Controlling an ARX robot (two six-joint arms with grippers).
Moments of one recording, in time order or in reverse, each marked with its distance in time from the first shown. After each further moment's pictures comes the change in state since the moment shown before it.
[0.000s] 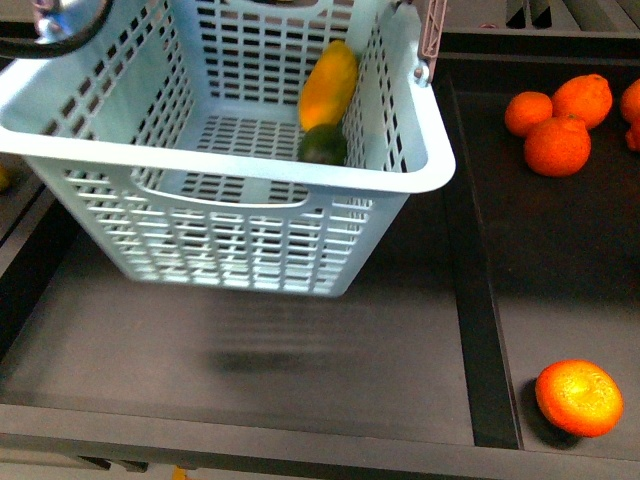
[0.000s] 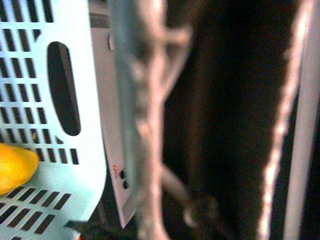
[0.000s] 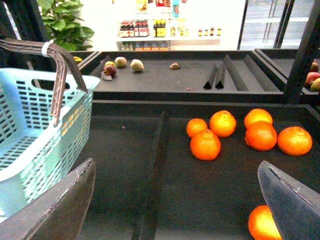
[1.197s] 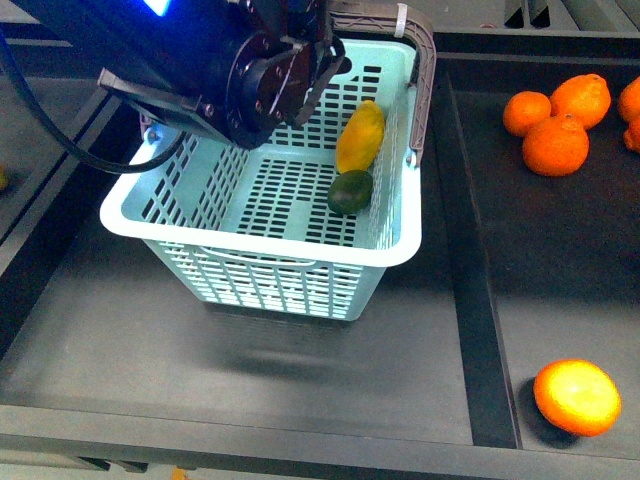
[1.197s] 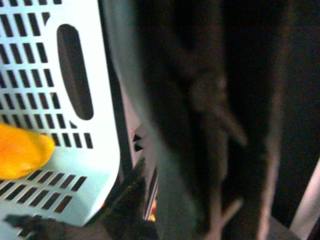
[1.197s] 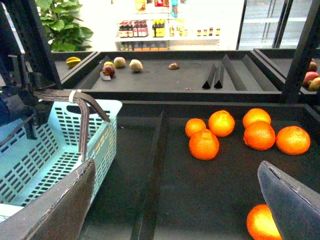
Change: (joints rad) left arm 0.031 0.311 0.071 0.178 0.201 -0.040; right arm 0.000 0.000 0.000 0.000 0.000 0.000
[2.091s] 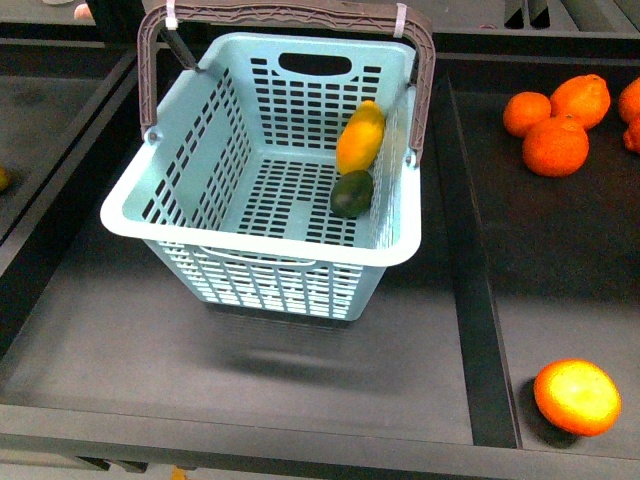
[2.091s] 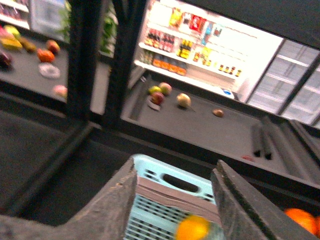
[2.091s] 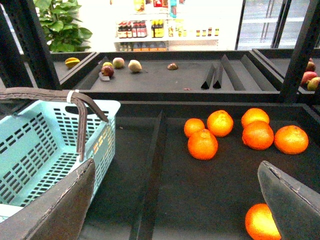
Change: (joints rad) left arm 0.037 -1.048 -0.855 -0.019 -0.118 1.324; right arm 0.000 0.000 0.000 0.000 0.000 0.000
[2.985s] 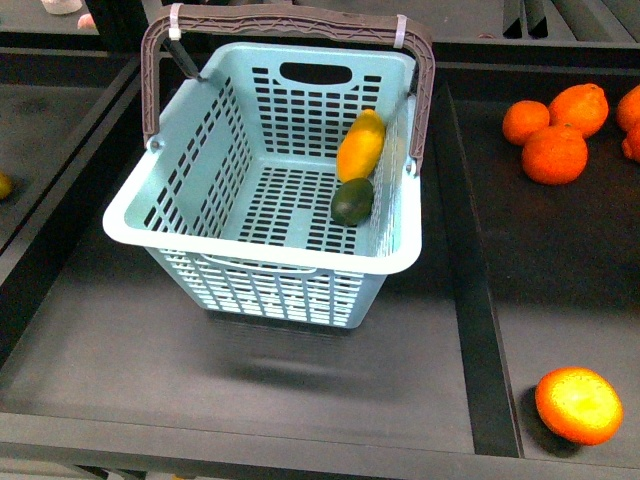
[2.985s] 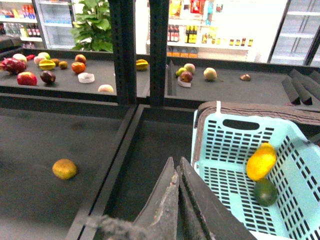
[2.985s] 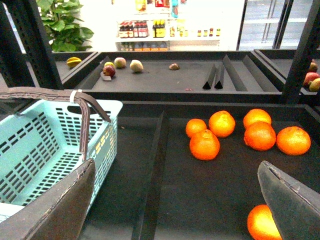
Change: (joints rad) left arm 0.420 -0.722 -0.643 -0.107 0.425 0.191; right arm 0.000 0.000 0.000 0.000 0.000 0.000
